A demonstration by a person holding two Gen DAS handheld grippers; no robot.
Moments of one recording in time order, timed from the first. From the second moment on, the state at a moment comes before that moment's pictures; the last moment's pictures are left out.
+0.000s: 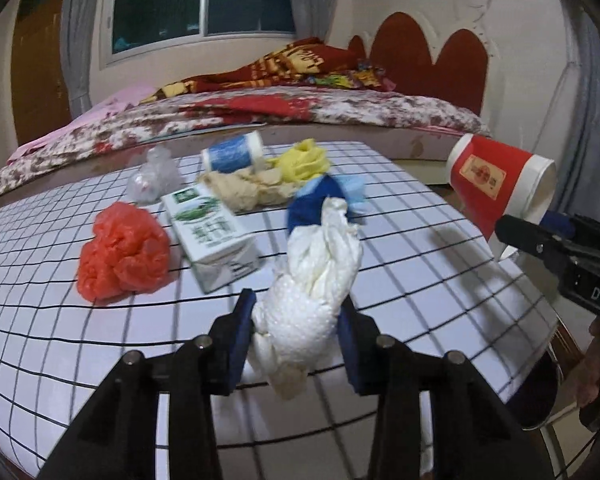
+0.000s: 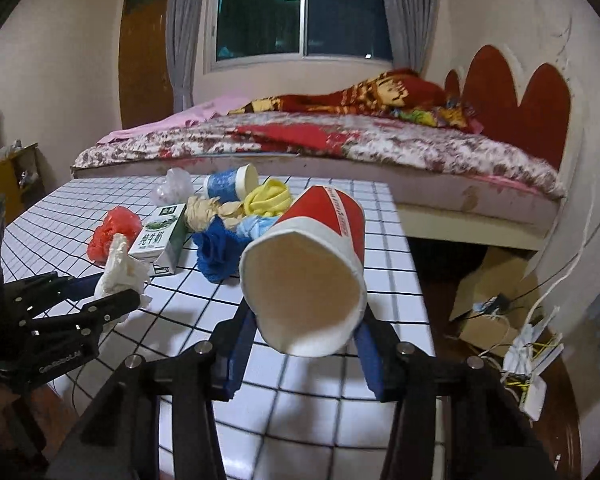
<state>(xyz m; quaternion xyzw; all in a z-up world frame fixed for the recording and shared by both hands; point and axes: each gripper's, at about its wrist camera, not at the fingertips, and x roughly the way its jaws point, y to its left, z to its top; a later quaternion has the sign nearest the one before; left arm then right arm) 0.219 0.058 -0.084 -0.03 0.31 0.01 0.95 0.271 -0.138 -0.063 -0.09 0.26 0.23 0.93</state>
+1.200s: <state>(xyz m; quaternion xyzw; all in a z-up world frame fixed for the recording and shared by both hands) 0.185 -0.179 -0.079 0.05 0.28 -0.22 0.93 0.183 -0.381 -0.093 -0.04 0.30 0.05 0.95</state>
